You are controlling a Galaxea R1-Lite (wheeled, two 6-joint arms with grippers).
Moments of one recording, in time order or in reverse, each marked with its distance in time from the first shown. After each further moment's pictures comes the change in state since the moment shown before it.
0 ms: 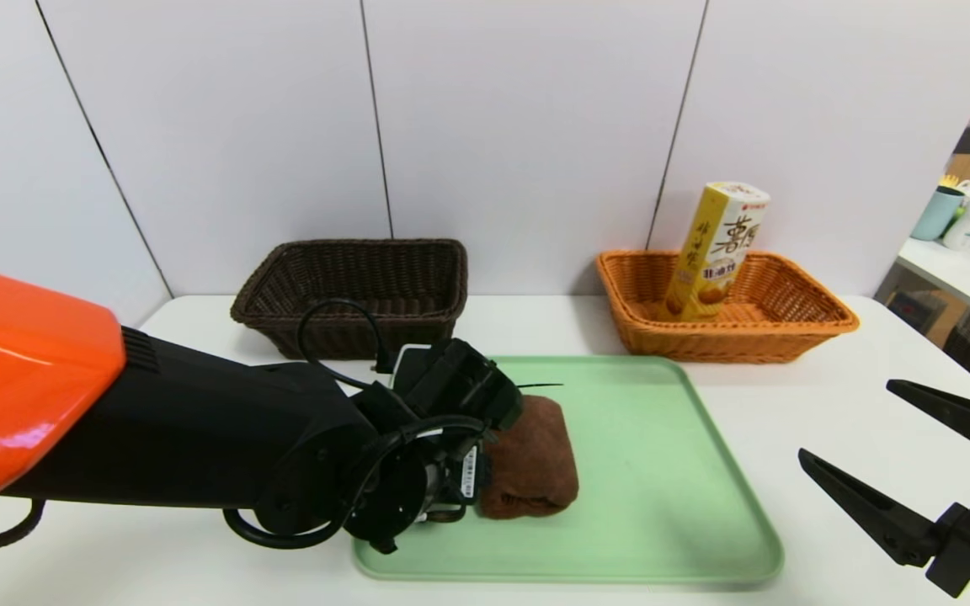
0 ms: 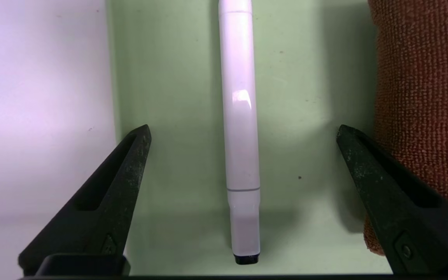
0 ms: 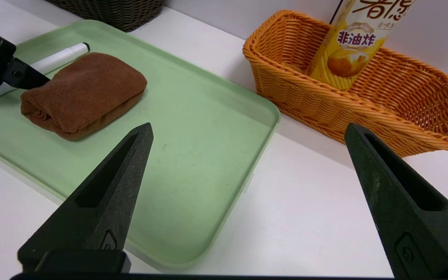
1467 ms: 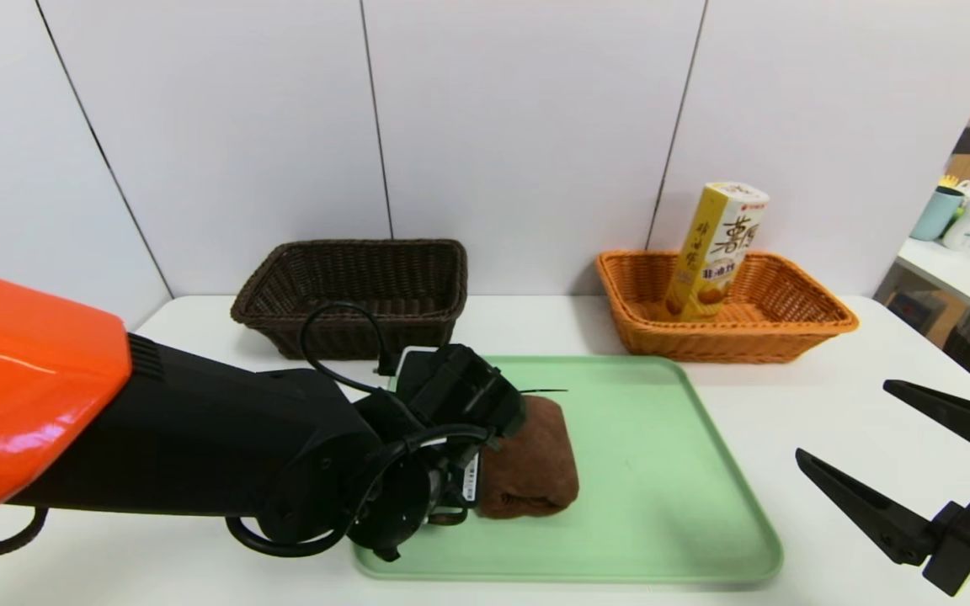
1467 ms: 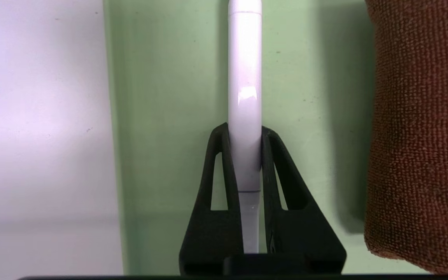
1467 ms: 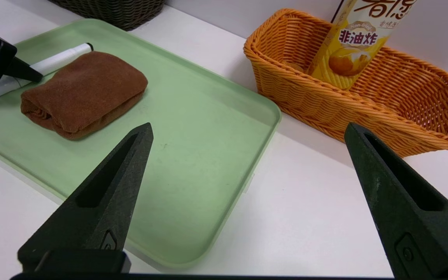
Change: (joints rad) left arm -0.006 0.005 0.010 0.002 0.010 0.000; right arm 0.000 0.008 -0.003 0.001 0.001 0.000
